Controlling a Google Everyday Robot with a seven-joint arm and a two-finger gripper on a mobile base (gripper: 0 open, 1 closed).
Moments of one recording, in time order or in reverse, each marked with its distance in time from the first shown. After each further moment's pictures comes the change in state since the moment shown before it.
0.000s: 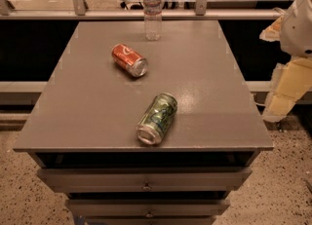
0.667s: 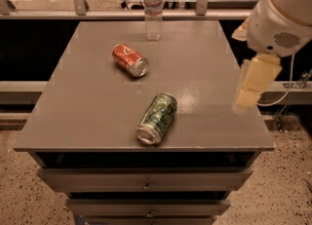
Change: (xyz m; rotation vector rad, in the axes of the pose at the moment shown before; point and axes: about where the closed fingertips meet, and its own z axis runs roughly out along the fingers) arm -0.044 -0.007 0.021 -0.031 -0.049 -0.025
